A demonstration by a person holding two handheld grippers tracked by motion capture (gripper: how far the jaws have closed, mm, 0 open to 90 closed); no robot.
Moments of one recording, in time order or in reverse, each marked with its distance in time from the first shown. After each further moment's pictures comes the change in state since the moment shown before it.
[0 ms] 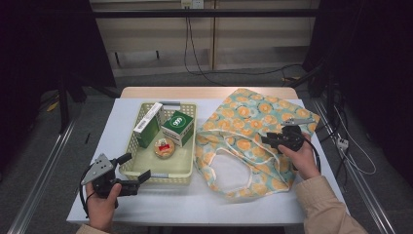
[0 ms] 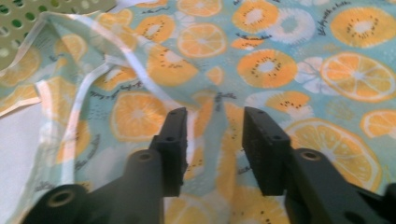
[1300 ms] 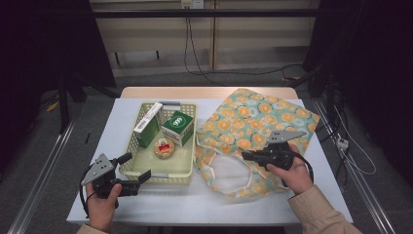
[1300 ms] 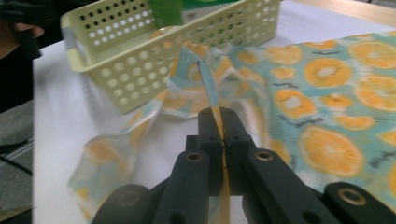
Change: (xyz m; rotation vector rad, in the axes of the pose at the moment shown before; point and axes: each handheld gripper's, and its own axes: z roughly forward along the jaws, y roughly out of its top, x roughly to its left) left arm -0.003 0.002 0.000 -0.002 0.002 0.003; right arm 0.099 0.014 -0.039 -0.055 0.308 -0.153
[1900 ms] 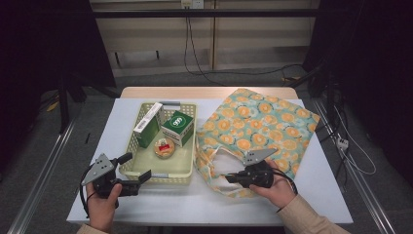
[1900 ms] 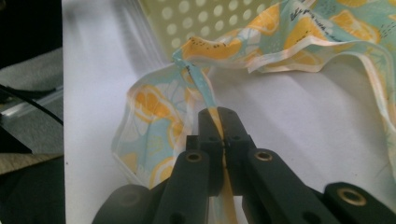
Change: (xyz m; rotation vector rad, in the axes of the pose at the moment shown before) left arm -0.001 0.000 0.001 0.002 -0.002 0.004; right arm 0.044 -0.026 0.043 0.157 0.124 -0.078
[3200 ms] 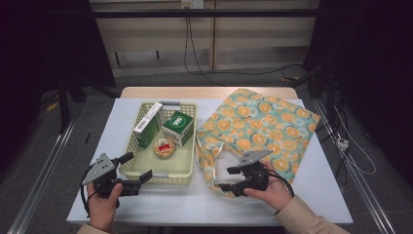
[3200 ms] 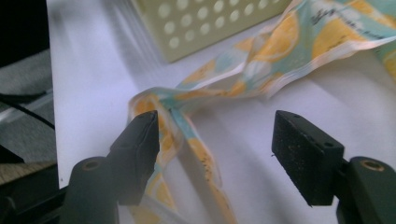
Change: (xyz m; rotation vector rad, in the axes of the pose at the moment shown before) left arm 0.000 0.001 0.000 0.000 -0.007 0.002; right arm 0.012 0.002 0.015 0.028 -0.044 0.021
